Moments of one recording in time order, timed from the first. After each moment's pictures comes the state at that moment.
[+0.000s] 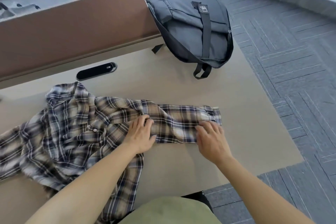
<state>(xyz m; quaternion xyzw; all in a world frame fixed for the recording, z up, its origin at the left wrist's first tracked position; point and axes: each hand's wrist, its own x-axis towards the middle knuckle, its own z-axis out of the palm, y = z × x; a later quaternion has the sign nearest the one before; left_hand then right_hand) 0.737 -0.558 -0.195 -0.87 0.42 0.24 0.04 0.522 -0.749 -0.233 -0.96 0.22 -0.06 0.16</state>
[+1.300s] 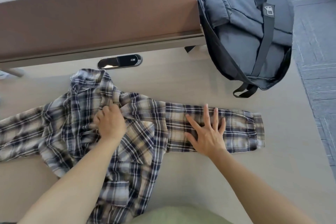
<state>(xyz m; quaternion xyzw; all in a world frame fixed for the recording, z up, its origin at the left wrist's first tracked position) 0.862 -0.507 -0.196 -0.99 0.04 0.11 0.07 0.659 -0.753 -0.259 -0.96 0.19 0.16 0.16</state>
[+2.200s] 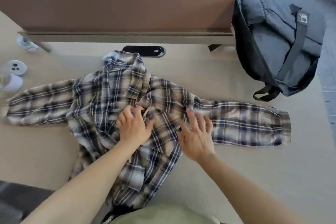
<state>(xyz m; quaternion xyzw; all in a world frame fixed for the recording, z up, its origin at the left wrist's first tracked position) 0.789 -0.478 -0.201 -0.98 0.07 0.18 -0.01 0.672 -0.673 -0.220 -0.98 0.06 0.08 0.16</state>
